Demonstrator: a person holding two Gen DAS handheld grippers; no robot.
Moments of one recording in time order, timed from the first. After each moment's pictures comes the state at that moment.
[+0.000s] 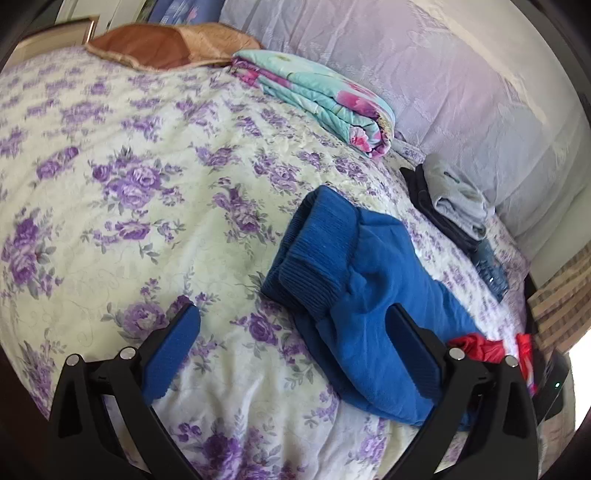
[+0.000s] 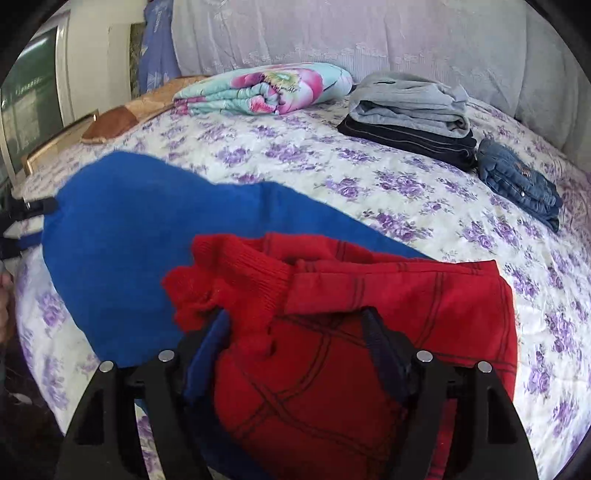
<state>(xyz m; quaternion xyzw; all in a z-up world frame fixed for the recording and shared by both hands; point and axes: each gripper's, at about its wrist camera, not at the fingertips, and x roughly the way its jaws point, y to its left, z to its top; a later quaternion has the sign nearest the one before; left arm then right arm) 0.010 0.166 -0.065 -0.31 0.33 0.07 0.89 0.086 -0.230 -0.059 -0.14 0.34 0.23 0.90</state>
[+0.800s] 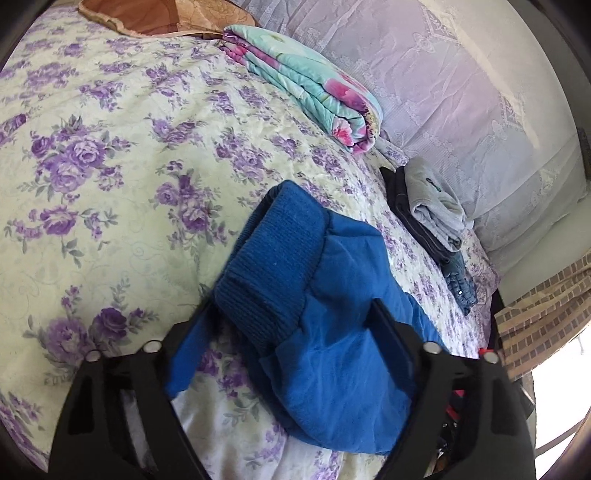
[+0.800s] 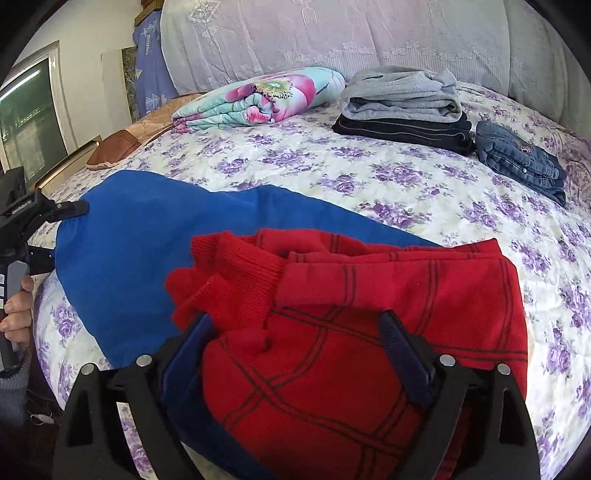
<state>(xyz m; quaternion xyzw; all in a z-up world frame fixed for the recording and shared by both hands) 0.043 0.161 -0.076 -0.37 0.33 0.02 0.87 0.078 -0.242 -0.067 -0.10 0.34 0.25 0.90</state>
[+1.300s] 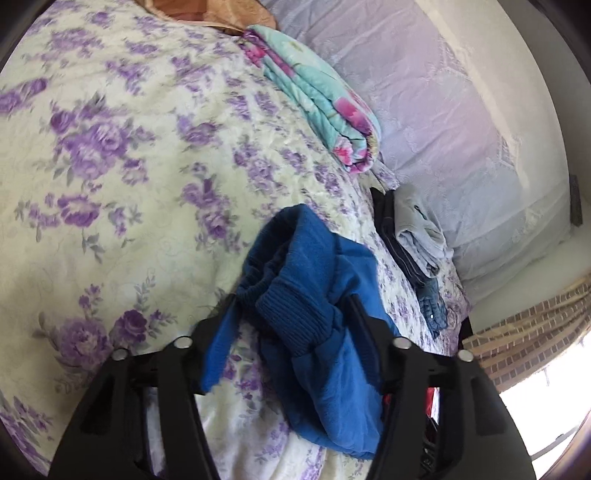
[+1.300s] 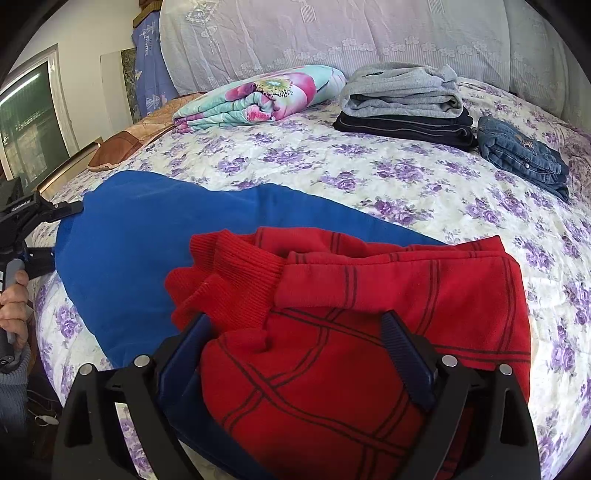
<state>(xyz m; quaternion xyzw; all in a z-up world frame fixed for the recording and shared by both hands) 0.034 0.185 -0.081 -0.45 0.30 0.00 0.84 0.078 -0.242 -0.070 -0.09 0.35 0.25 0.90</state>
